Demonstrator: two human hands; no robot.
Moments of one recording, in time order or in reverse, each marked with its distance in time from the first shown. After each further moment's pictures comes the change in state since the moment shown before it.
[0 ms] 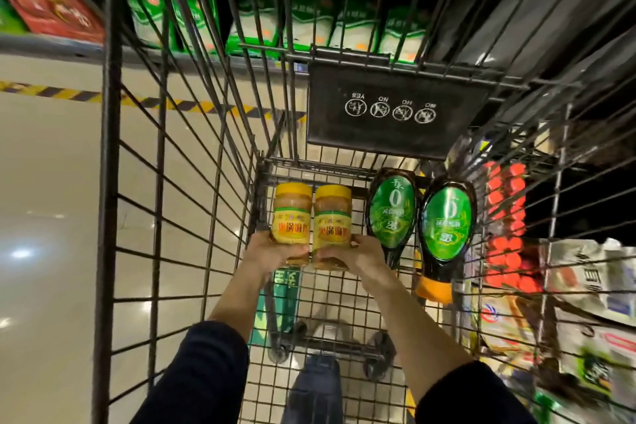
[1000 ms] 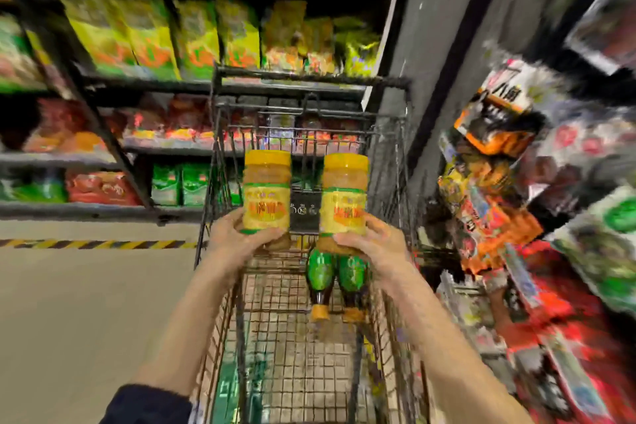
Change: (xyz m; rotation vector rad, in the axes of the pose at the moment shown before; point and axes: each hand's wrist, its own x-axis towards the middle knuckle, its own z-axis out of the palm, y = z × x) left_hand -0.334 0.086 -0.025 -0.137 0.087 0.798; right_hand -0.350 -0.019 -0.121 0.489 0.015 -0.817
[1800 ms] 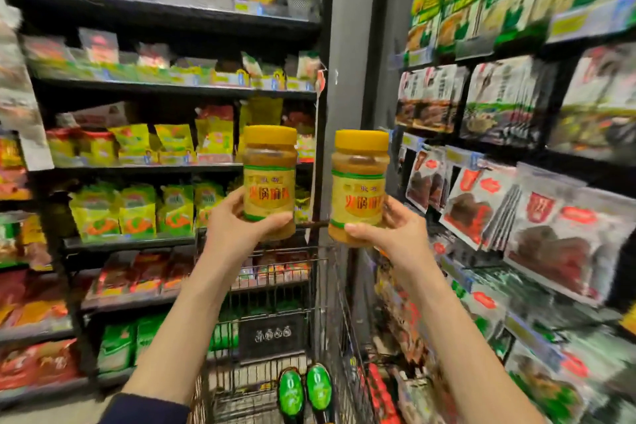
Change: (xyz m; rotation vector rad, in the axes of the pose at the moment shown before) left_hand -0.168 0.266 -0.042 -0.120 -0.116 0.692; right_hand -0.231 -0.243 0.026 -0.128 0.110 -0.770
